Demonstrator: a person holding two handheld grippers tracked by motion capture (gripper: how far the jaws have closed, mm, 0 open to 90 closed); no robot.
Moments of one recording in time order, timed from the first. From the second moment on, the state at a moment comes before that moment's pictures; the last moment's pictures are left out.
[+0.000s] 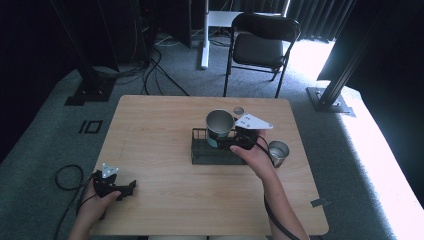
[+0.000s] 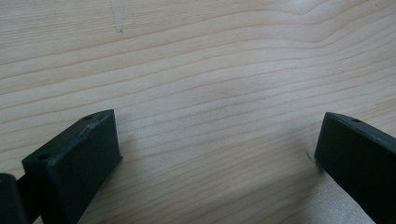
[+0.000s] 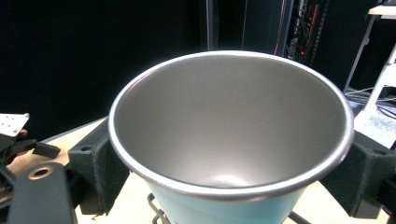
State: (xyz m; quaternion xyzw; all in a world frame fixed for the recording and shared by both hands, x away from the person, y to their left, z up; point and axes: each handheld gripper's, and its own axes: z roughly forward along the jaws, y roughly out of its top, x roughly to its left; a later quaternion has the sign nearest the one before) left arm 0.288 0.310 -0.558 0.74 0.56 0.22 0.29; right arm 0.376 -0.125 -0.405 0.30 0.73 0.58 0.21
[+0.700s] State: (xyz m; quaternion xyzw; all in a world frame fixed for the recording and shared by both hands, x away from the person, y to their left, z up) left arm 0.288 0.310 -0.558 0.74 0.56 0.22 0.29; right arm 0.402 -0.086 -0.440 0.32 0.74 0.56 0.21
